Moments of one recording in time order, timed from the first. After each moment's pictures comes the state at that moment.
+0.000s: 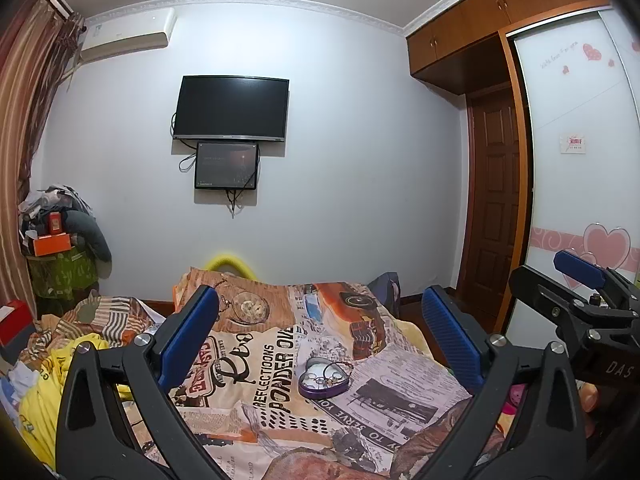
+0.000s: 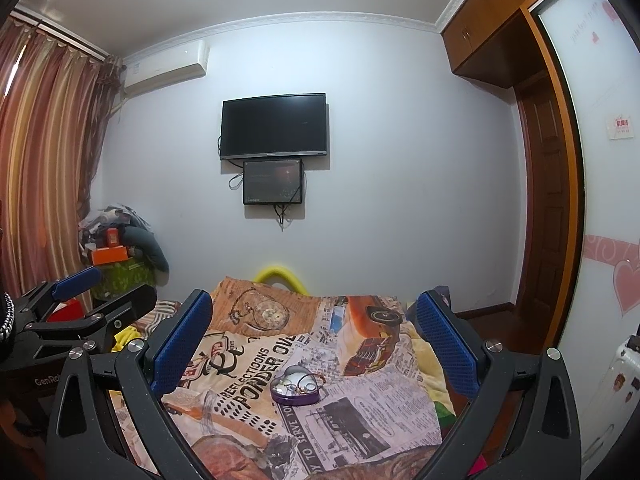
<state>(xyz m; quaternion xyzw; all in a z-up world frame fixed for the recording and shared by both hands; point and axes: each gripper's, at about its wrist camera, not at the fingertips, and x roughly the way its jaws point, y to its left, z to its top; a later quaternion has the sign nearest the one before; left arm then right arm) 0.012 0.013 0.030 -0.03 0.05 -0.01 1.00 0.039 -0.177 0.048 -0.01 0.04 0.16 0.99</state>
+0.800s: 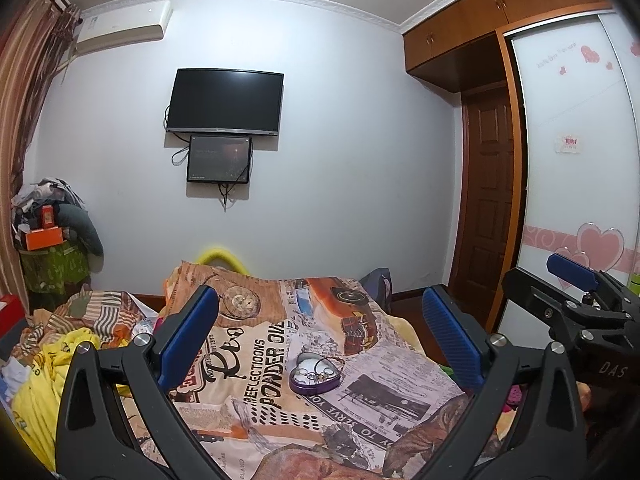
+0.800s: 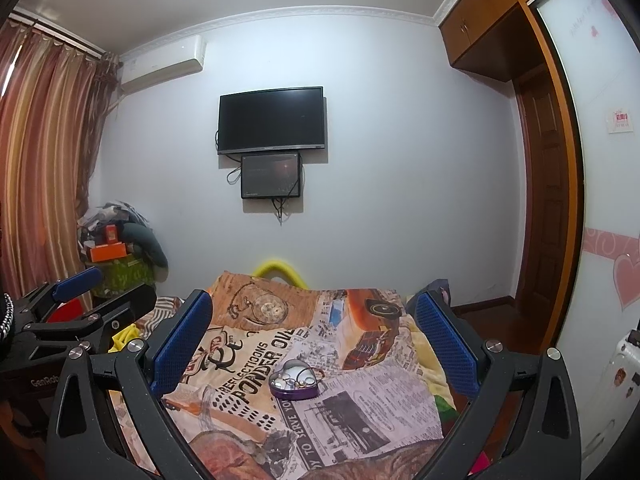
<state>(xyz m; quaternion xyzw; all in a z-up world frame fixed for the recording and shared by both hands) 0.015 0.016 0.025 -0.03 0.06 -0.03 1.00 0.040 -0.178 0.047 0.00 0.06 0.16 0.99</state>
